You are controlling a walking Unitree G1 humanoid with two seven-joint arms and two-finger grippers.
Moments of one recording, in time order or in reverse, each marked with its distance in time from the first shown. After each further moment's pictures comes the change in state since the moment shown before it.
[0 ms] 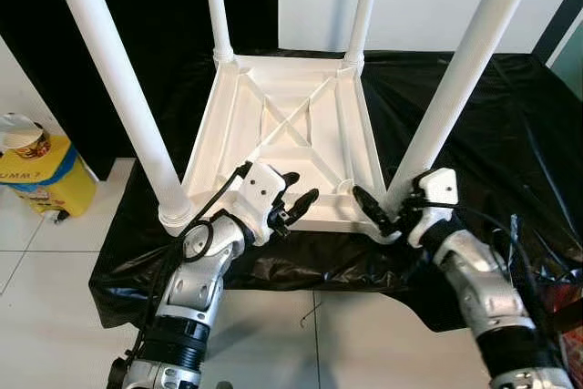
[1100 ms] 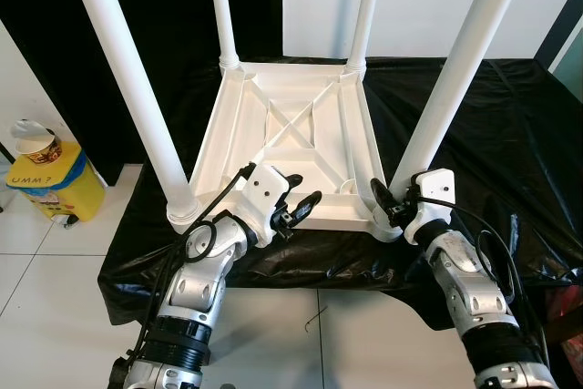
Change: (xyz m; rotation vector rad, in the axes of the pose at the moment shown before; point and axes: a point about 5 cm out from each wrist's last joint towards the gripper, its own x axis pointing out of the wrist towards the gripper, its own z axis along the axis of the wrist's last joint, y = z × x) left arm 0.002 -0.004 0.000 -0.009 0.007 -0.013; right arm 0.006 0.009 -0.013 0.018 0.025 -0.376
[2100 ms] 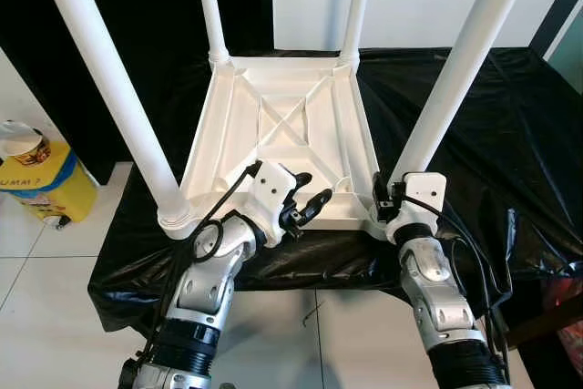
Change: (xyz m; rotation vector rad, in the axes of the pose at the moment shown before) left arm 0.004 -0.013 0.007 -0.057 -0.018 -0.023; right arm -0.005 0.023 0.011 0.012 -0.046 -0.125
